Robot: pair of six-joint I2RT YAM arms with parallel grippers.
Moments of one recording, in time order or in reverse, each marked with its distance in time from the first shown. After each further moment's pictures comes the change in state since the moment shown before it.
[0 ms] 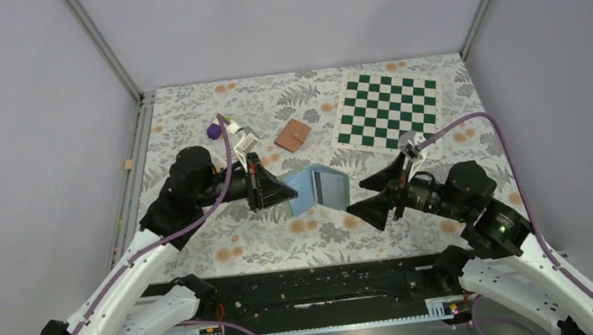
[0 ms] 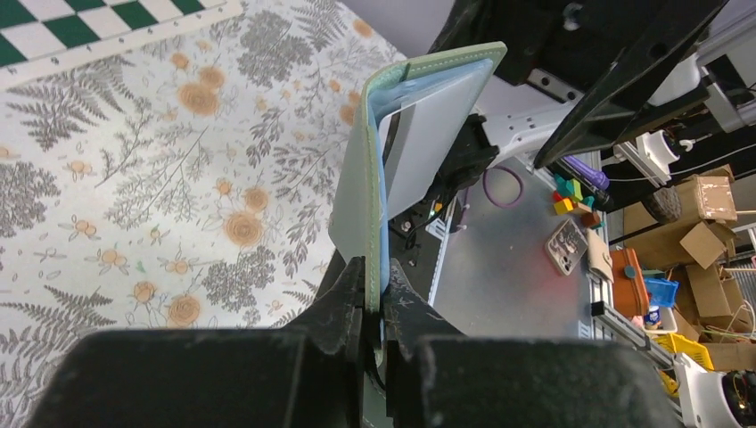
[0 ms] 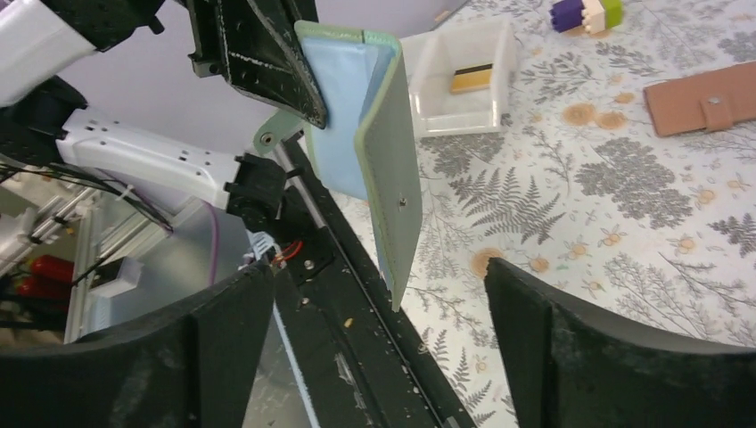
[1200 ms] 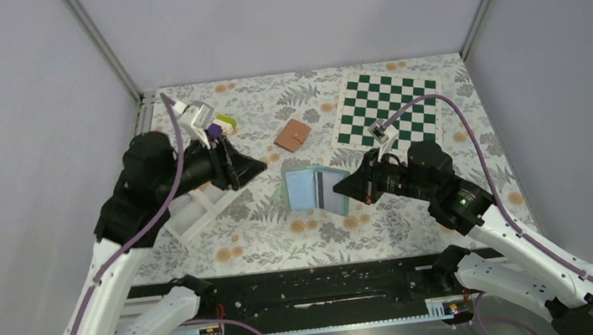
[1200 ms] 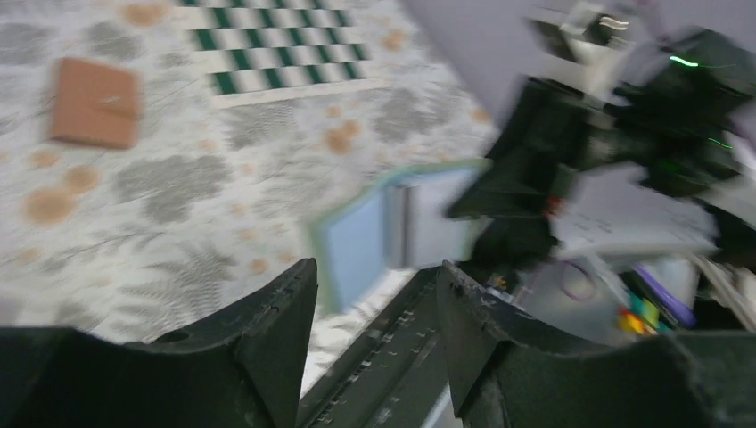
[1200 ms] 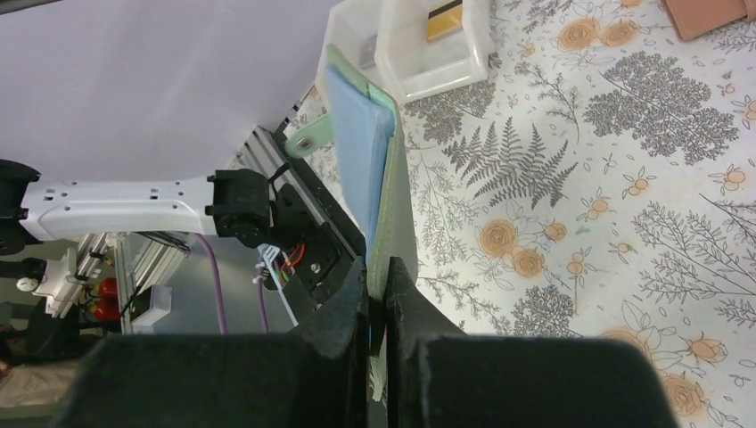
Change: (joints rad) left arm 0.146 0.047 0.406 -0.475 -0.321 0.061; right arm -0.031 0.247 0.020 0.091 -0.014 0.162
